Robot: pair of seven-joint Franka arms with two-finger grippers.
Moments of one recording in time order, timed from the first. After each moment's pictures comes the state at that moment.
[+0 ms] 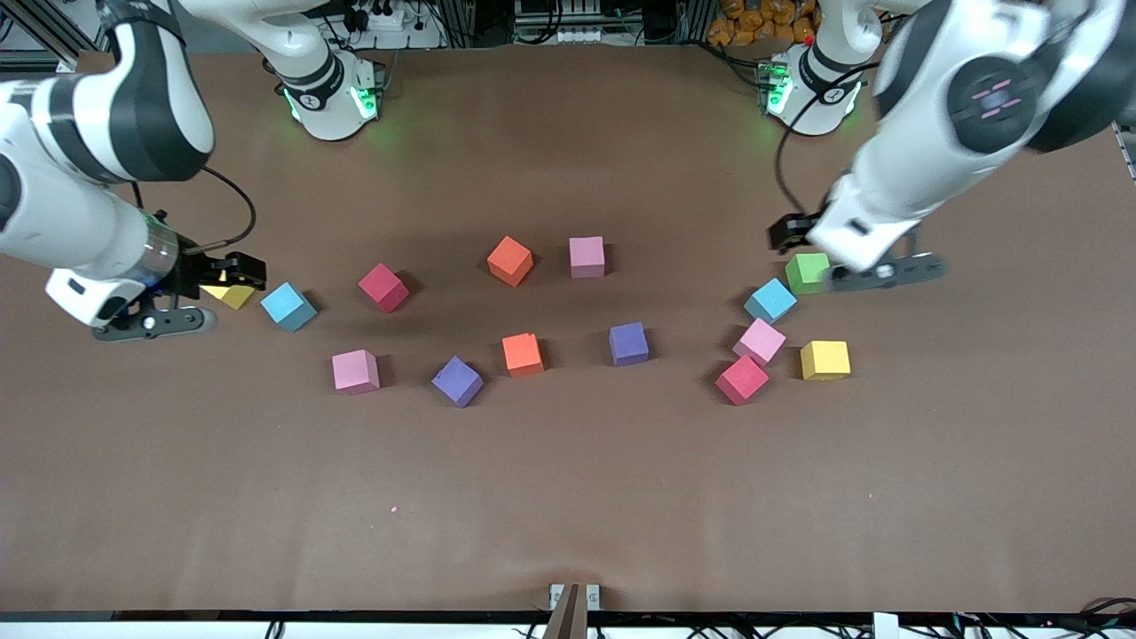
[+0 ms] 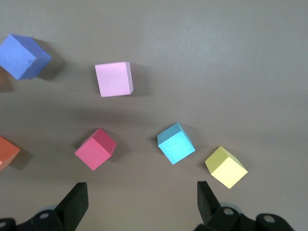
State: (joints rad) left arm -0.30 0.14 -0.11 -1.67 -0.02 1.63 -0.49; right arm 0.18 0.12 -0.09 -1.80 0.00 1.74 -0.05
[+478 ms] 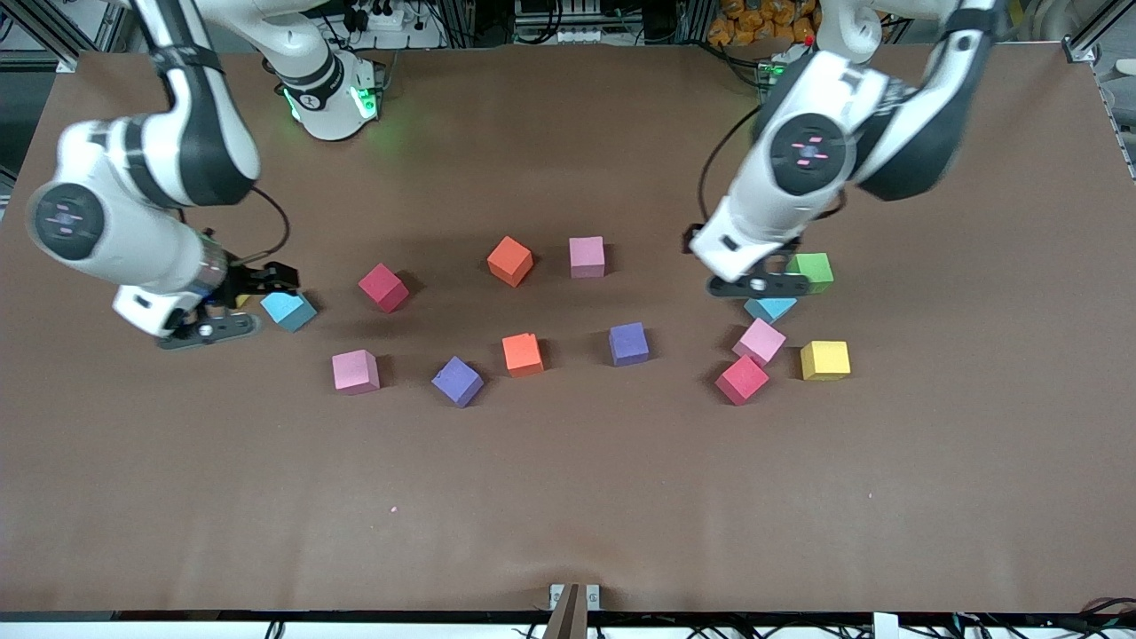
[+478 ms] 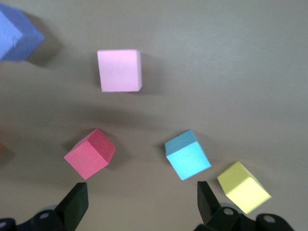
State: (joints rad) left arm -0.42 0.22 -0.18 -1.76 -0.02 1.79 -0.53; right arm 0.22 0.14 -0.09 -1.99 0.01 1.94 -0.11
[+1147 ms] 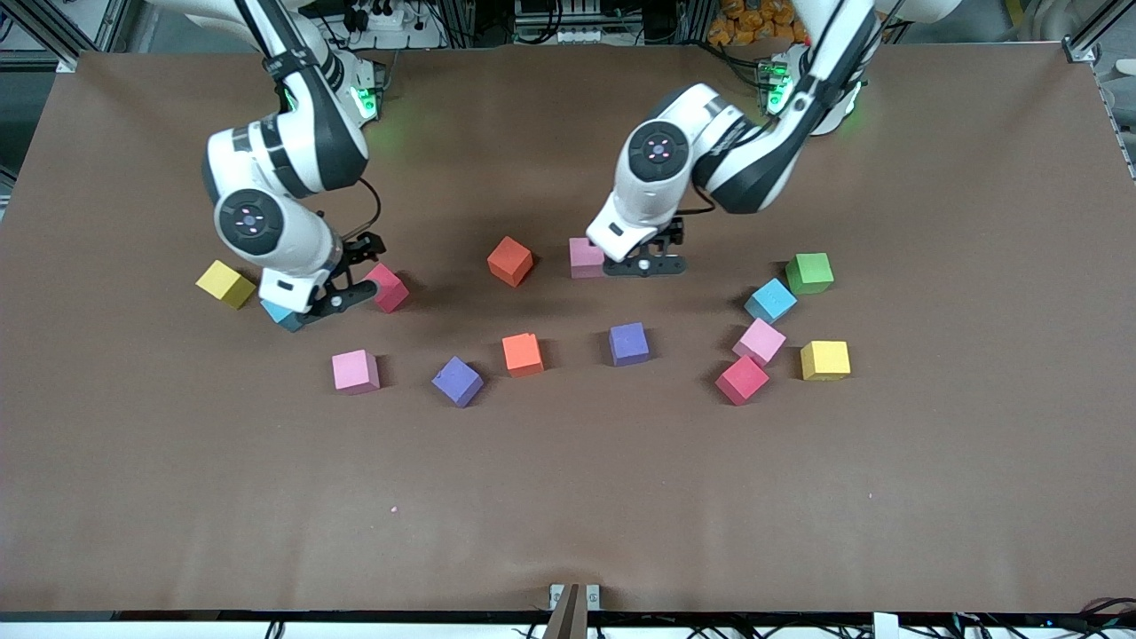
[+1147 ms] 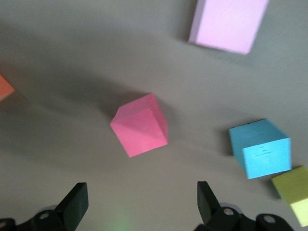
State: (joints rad) left arm -0.53 0.37 -0.29 -1.92 -0.02 2.19 -0.85; right arm 0.42 0.14 -0.08 -2.15 0.01 1.97 -0.12
